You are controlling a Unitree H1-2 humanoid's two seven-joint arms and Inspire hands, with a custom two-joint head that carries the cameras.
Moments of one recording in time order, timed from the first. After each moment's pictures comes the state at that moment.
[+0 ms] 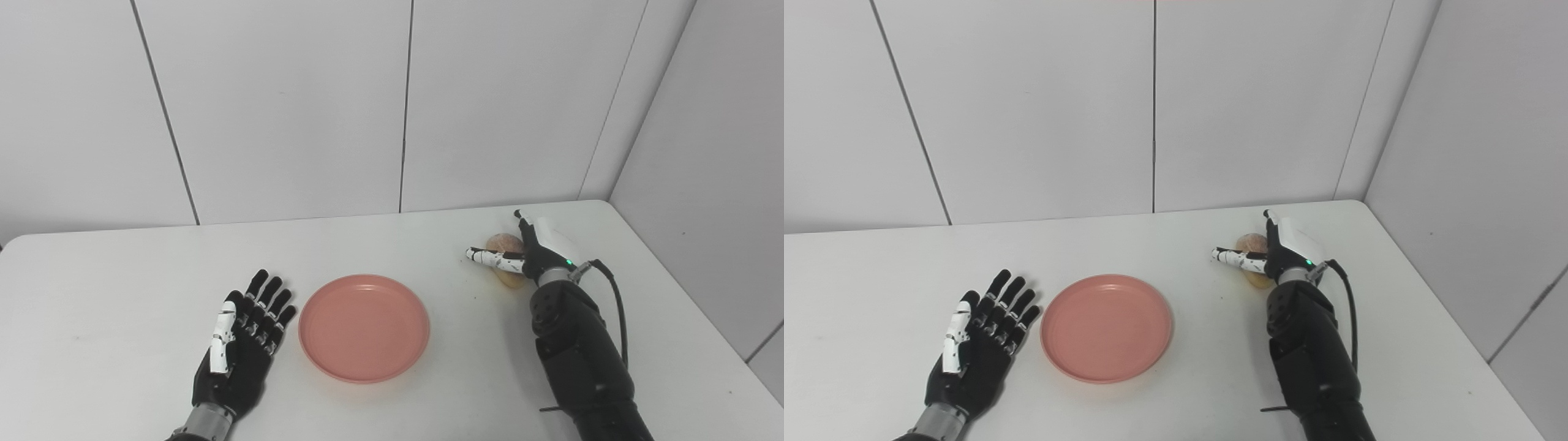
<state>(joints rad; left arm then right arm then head) -0.31 0.02 0.11 0.19 -0.50 0.22 -0.32 -0.63 -0.20 -0.08 0.33 -0.91 0.47 0.14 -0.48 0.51</state>
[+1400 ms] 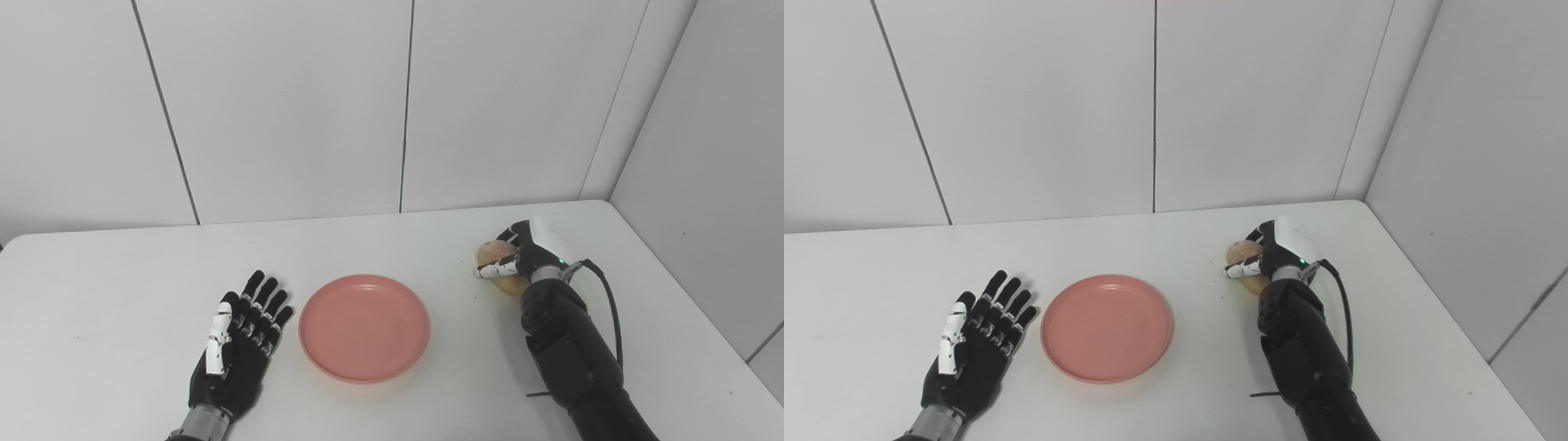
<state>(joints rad) -0.31 0.02 0.12 0.17 -0.51 0.23 -0.31 -0.67 -0.23 -0.01 0.46 -0.74 0.47 -0.06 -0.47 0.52</state>
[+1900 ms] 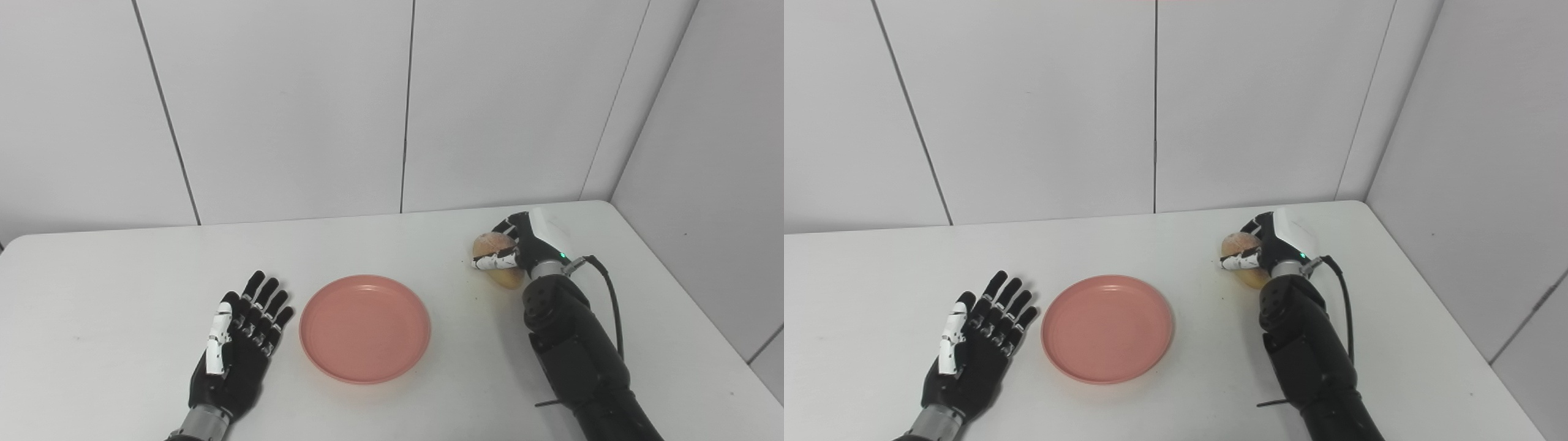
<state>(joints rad) -0.31 0.02 0.11 0.18 -0.51 0.24 -0.32 -0.65 -0.25 0.02 0.32 -0.71 0.48 -0.01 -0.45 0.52</state>
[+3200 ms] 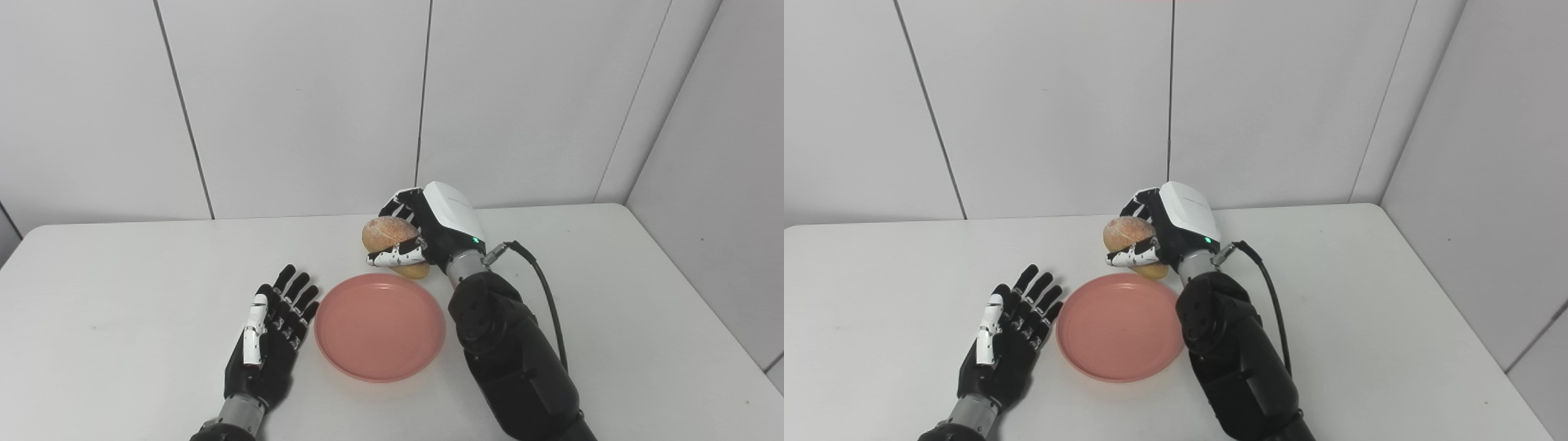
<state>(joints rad) -0.30 -0.07 0.06 0.14 -0.41 0.22 -0.20 -0.65 -0.07 0.24 -0.03 -0.83 0.48 0.19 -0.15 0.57</state>
